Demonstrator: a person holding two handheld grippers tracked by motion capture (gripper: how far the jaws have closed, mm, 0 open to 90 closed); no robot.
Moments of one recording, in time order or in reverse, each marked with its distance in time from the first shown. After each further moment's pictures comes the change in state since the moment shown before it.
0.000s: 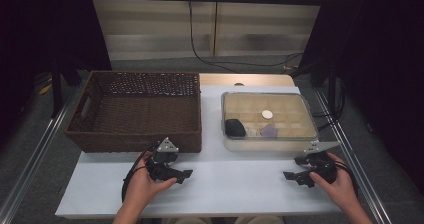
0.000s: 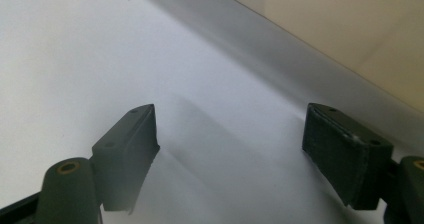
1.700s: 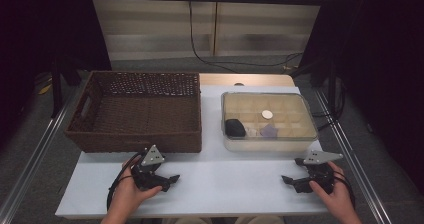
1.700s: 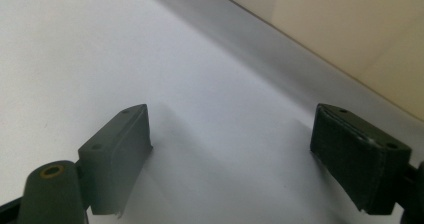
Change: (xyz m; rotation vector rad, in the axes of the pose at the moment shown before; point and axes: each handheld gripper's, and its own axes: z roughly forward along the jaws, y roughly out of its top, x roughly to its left) left arm 0.019 -0.037 -0.010 -0.066 0.056 0.156; right arm 0.012 -0.020 0.006 -0.120 -0.076 -0.102
